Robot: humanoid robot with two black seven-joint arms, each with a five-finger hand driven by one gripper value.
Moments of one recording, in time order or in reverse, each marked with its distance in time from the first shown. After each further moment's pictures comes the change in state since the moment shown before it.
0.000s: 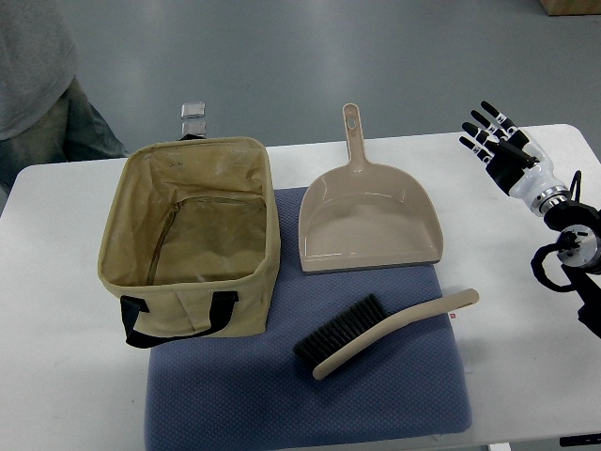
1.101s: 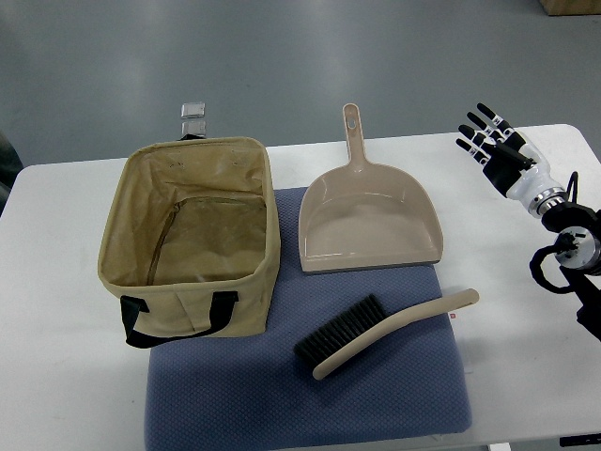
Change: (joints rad) left arm 0.002 0.000 0.000 0.003 0.000 0.001 -0.002; right arm -0.002 0.005 -0.010 0.001 0.000 0.007 0.000
